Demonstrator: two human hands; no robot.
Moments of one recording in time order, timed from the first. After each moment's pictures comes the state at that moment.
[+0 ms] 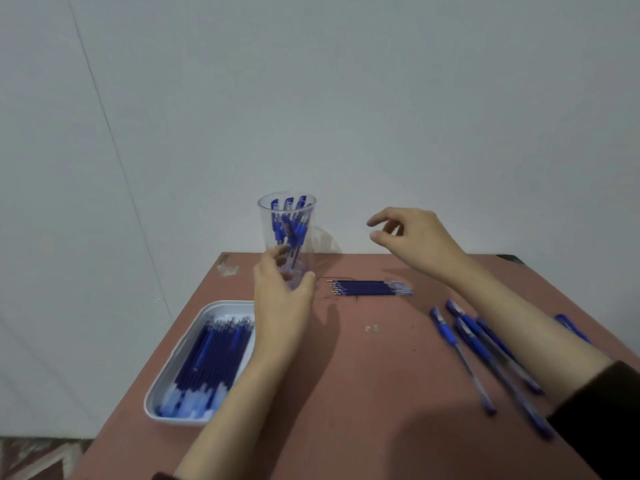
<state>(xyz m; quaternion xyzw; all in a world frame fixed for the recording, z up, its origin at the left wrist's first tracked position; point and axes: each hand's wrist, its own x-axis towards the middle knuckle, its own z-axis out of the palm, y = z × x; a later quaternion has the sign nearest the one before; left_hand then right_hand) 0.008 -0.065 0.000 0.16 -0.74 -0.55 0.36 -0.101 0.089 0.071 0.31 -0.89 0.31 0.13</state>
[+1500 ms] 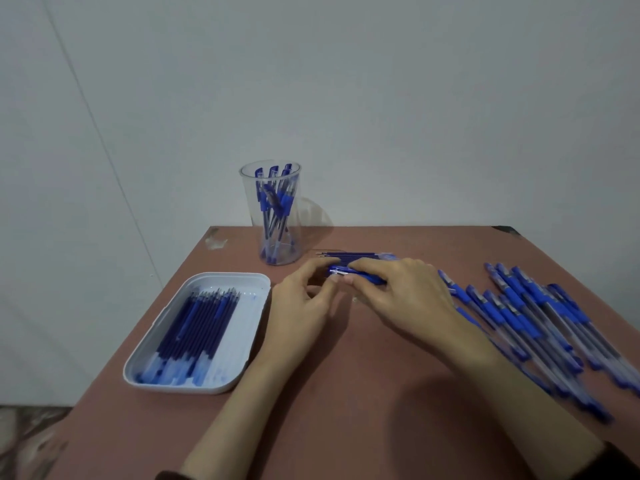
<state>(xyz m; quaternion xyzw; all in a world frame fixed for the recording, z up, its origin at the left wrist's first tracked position) 0.019 -0.029 -0.027 0.05 -0.80 -0.53 0.28 -0.046 0.115 -0.004 0.37 -0.88 0.23 0.19</state>
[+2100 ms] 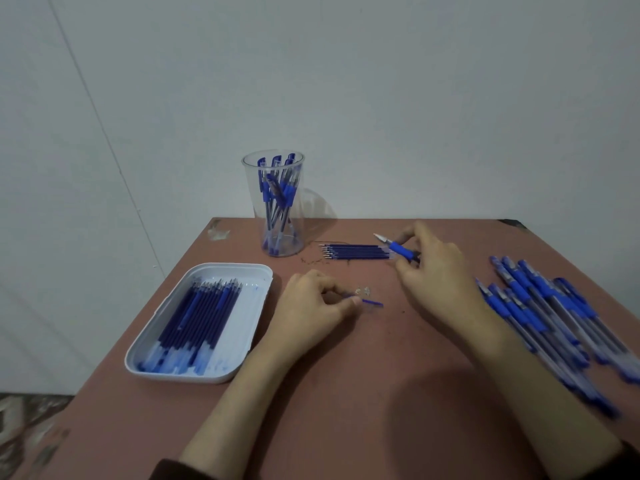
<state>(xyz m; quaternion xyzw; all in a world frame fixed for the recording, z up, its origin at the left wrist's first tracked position) 0.018 -0.033 -0.030 0.07 -0.90 -0.40 0.16 -0.063 0.128 -0.006 0.23 -0.90 0.32 0.16</state>
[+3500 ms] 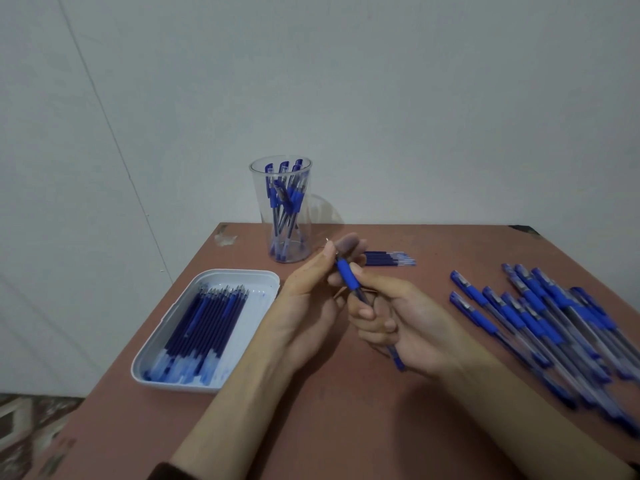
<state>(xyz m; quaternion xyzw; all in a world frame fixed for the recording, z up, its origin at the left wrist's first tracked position) 0.021 -0.028 -0.009 0.00 -0.43 -0.90 0.06 -0.021 0.096 -0.001 0.19 -0.48 0.75 -0.41</state>
